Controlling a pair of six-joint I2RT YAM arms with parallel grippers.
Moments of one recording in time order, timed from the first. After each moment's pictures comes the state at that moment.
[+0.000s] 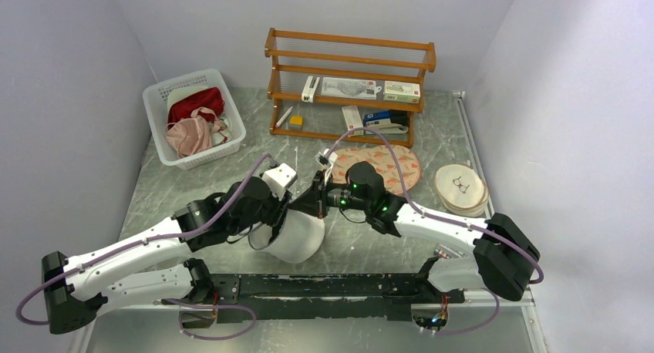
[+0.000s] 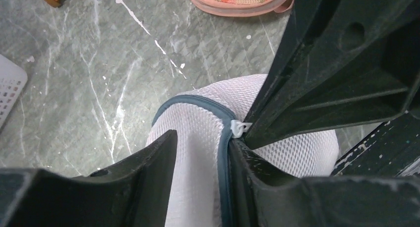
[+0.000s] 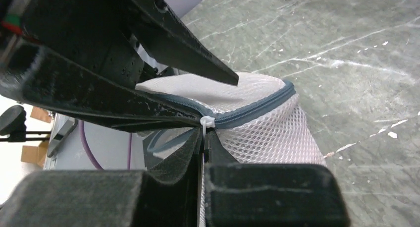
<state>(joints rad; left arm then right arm) -1.04 0.90 0.79 -0.48 -0.34 -0.15 0.89 1.28 0.64 0.47 -0.48 0.48</state>
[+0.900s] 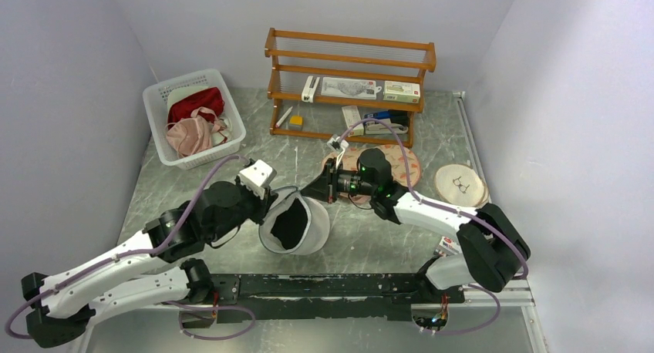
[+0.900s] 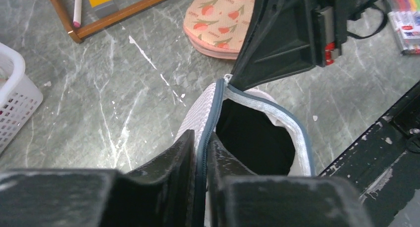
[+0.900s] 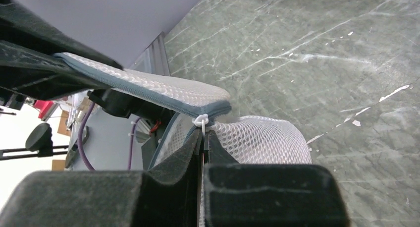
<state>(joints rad) -1.04 0.70 0.78 -0.45 -0.34 -0.15 0.69 1.38 0.65 0.55 -0.66 0.56</state>
